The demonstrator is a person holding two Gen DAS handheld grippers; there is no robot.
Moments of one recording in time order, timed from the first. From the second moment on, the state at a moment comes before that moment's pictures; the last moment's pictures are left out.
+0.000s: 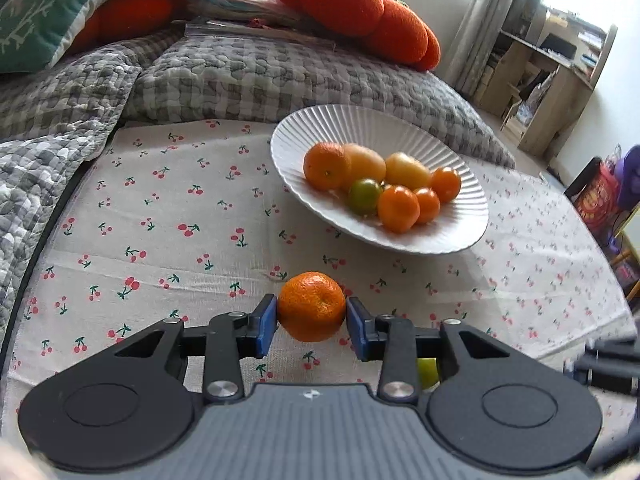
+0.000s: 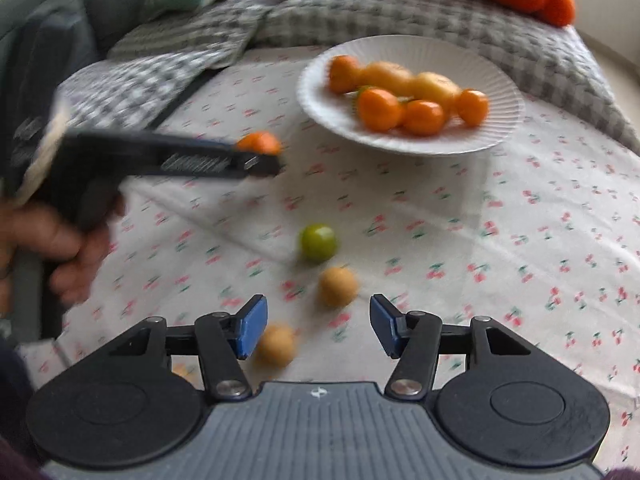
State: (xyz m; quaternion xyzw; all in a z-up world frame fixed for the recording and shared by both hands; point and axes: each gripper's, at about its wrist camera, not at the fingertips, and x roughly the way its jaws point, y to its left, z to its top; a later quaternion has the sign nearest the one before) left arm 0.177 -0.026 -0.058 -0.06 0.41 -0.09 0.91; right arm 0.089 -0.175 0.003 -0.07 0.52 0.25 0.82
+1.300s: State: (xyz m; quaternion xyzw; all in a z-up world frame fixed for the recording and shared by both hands) left arm 0.222 -0.006 -0.008 -0.15 0.35 -0.08 0.92; right arm 0.227 -0.282 0.030 0.18 0.41 0.12 0.88
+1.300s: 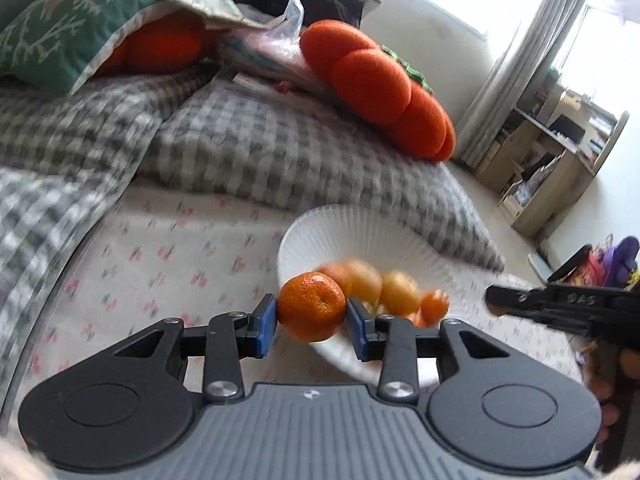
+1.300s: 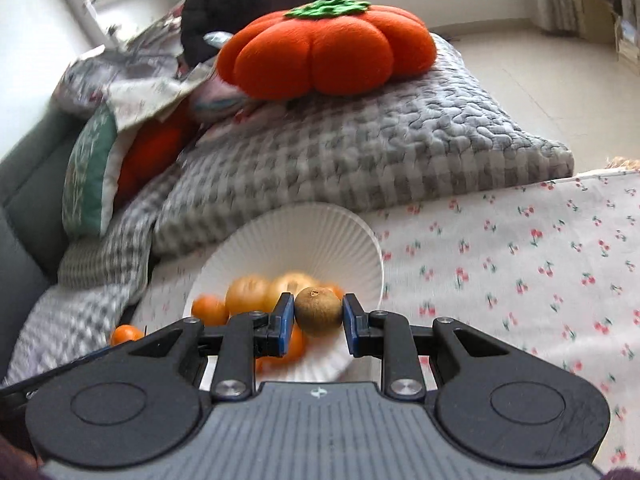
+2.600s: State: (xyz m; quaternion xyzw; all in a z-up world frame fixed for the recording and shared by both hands) left arm 0.320 -0.045 -0.038 -0.20 0.37 -0.11 0.90; right arm 0.277 -0.261 -0.008 0.22 0.39 0.14 0.89
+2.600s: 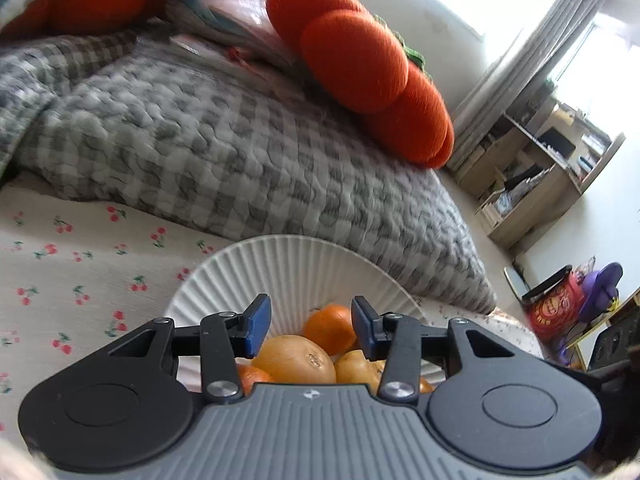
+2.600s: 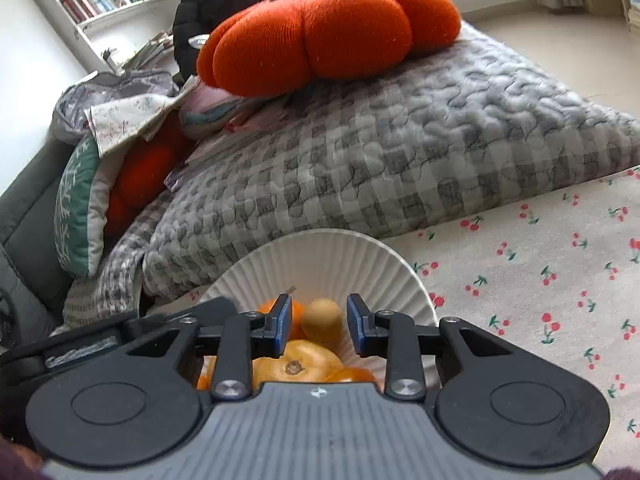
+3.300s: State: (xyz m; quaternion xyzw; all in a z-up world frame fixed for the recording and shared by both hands) left arm 0.155 -0.012 0.011 -0.19 0.35 -0.08 0.91; right arm 0.170 -0.234 0.060 0.18 0.41 0.16 0.88
